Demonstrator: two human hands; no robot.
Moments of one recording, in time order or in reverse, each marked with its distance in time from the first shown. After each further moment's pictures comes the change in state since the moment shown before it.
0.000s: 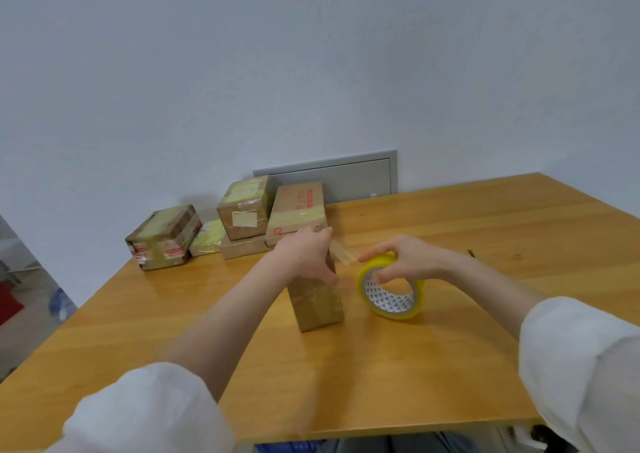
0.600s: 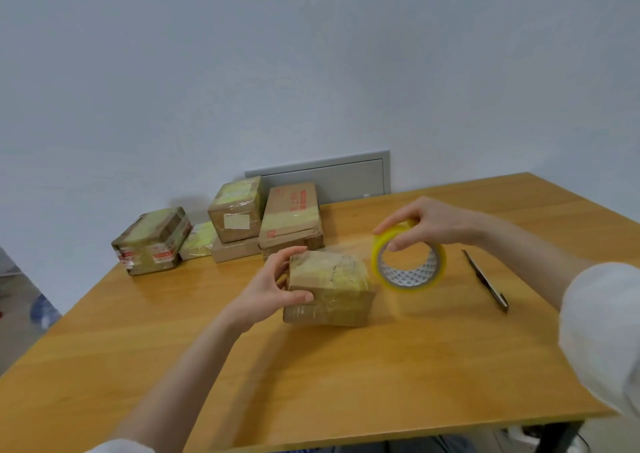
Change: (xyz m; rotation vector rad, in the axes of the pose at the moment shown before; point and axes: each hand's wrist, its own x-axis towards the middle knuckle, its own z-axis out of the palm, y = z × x) left_hand -0.024 -0.067 0.077 -1.217 0.087 0.199; right_hand -0.022 -0.007 -0.060 0.105 0.068 -0.050
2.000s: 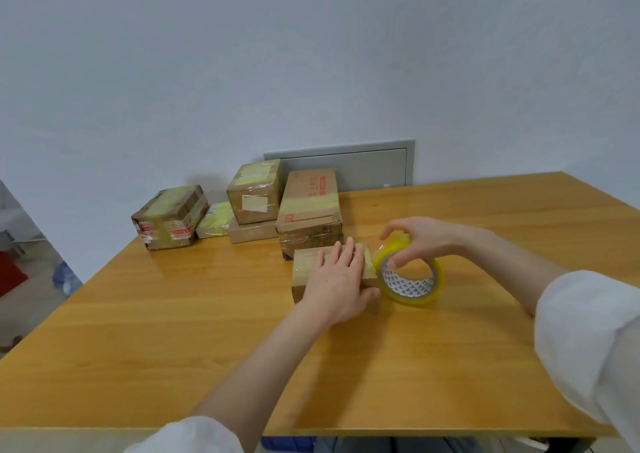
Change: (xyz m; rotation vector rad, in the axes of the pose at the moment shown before) left_hand 0.024 0.026 0.077 1.193 -0.020 -0.088; right_hand 0.046 0.009 0.042 -0.349 -0.129 0.148
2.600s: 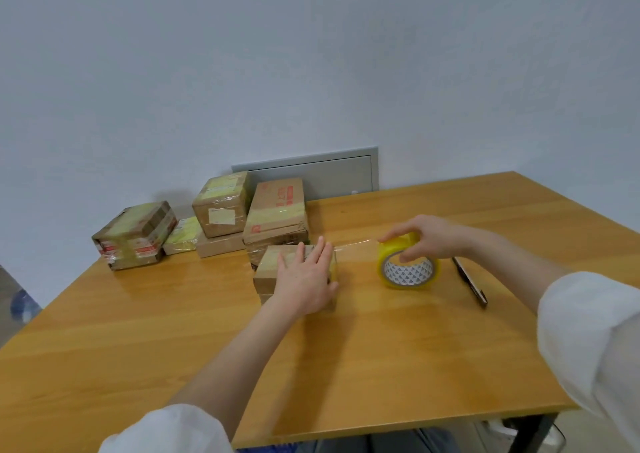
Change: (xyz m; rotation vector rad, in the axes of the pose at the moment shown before) left_hand 0.015 0.009 -0.008 0.001 -0.037 -0.058; right_hand -0.042 0.056 -0.015 0.123 0.087 0.044
